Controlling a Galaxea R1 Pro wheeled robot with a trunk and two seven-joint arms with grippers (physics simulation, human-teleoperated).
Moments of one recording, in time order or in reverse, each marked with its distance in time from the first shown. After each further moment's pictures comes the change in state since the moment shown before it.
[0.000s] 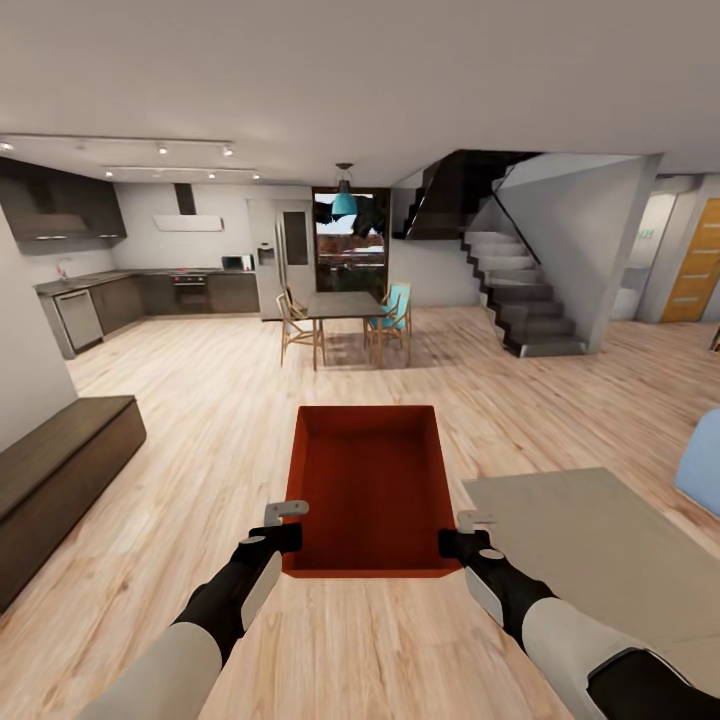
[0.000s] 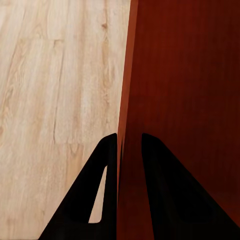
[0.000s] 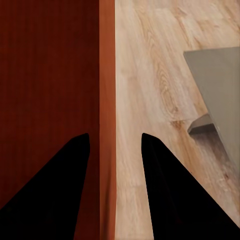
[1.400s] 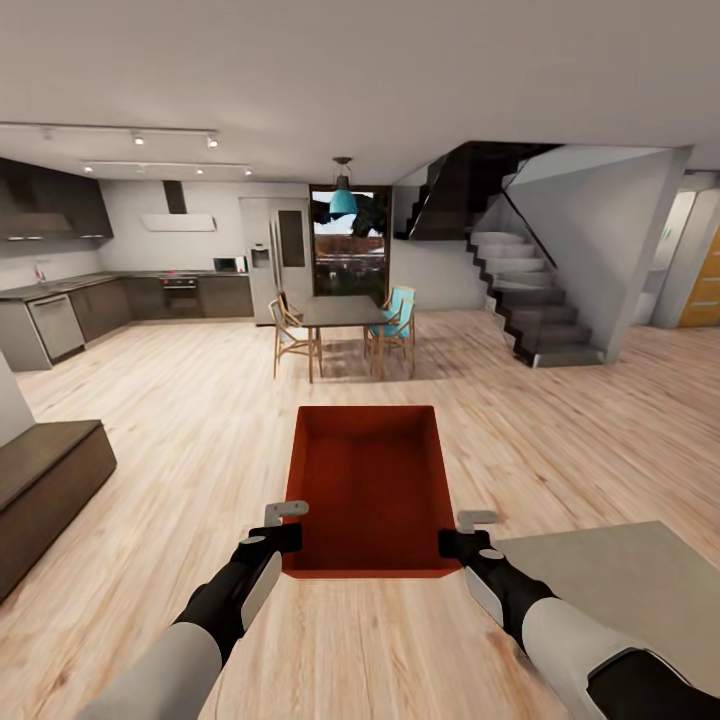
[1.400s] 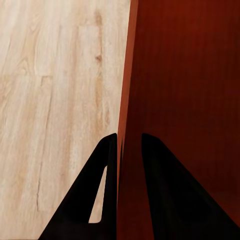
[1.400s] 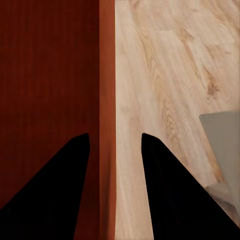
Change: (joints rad) left arm 0.000 0.000 0.000 0.001 0.001 0.000 0.000; right arm 0.000 0.000 0.000 0.000 0.001 0.001 0.000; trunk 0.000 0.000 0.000
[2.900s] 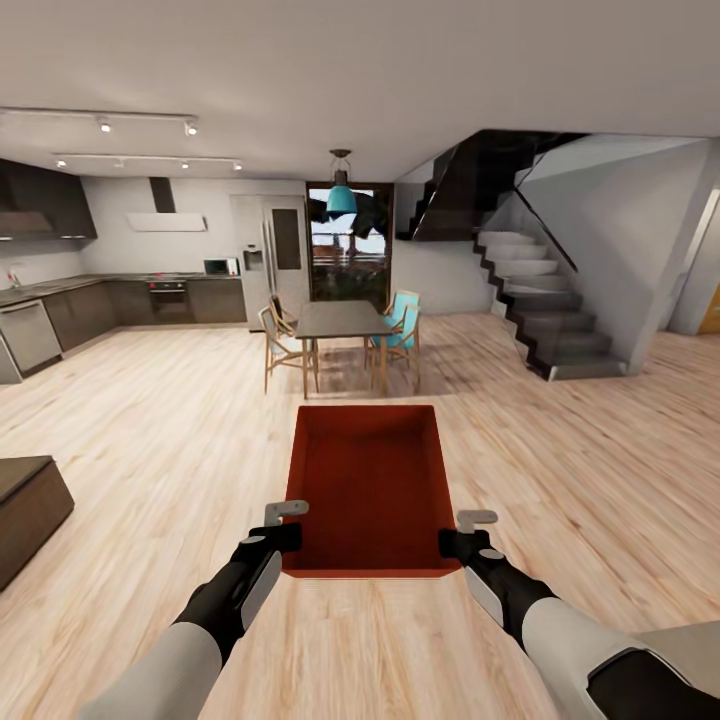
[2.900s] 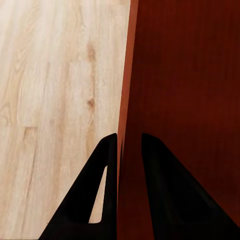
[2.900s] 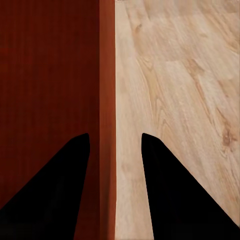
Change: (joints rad) left arm 0.000 0.000 0.001 -0.003 -0.001 0.001 0.000; right arm 0.000 0.000 -0.002 -0.001 0.002 -0.001 0.001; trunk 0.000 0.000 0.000
